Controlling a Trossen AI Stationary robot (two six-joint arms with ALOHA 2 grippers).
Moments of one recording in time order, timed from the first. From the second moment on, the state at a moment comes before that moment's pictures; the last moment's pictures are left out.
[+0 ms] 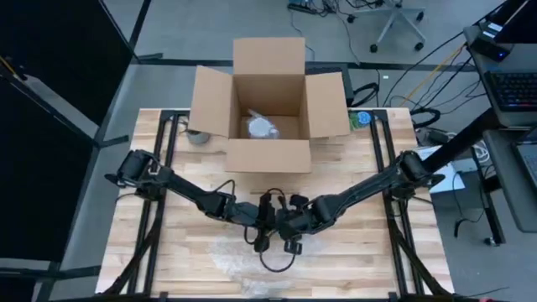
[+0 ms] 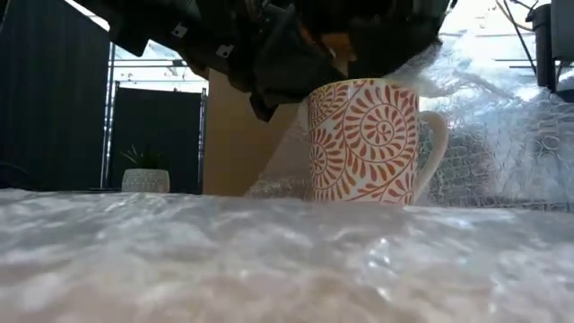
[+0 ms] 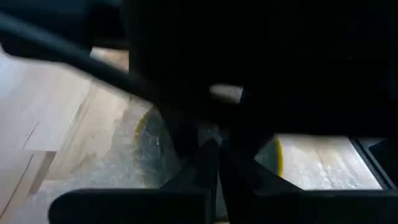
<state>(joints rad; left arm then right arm) -0.32 1.84 0.96 0.46 -0.13 -0.23 0.38 1.91 1.38 -0.65 0.14 0.54</state>
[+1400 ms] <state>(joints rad) -0.32 1.84 0.96 0.46 -0.14 -0.23 0.37 1.88 1.38 -0.62 0.14 0.54</state>
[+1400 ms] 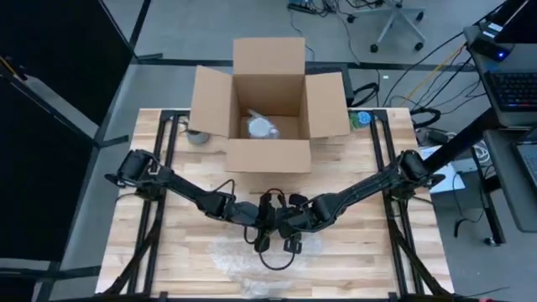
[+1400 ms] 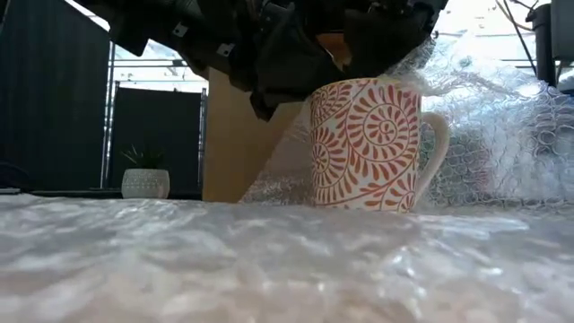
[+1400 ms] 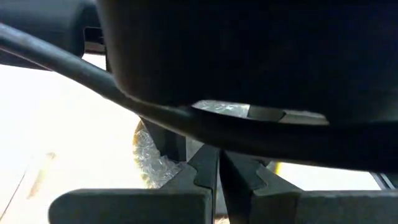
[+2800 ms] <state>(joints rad) -0.32 1.84 0.96 0.45 -0.13 -0.25 0.43 1.65 1.37 -0.95 0.18 0.61</state>
